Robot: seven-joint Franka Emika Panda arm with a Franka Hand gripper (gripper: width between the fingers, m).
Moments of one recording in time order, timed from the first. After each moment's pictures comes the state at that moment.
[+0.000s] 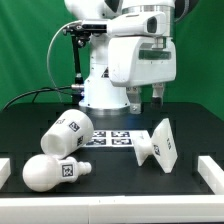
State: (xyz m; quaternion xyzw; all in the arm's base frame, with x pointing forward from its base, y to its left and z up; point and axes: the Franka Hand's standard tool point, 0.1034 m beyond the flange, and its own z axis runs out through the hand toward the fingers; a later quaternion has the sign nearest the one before) arm 0.523 0.041 0.119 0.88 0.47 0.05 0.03
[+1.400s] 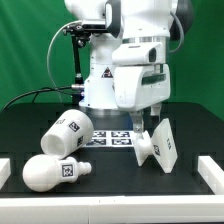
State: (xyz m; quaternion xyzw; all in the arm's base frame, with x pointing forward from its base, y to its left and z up) arm 0.475 0.050 0.064 0.86 0.51 0.06 0.02
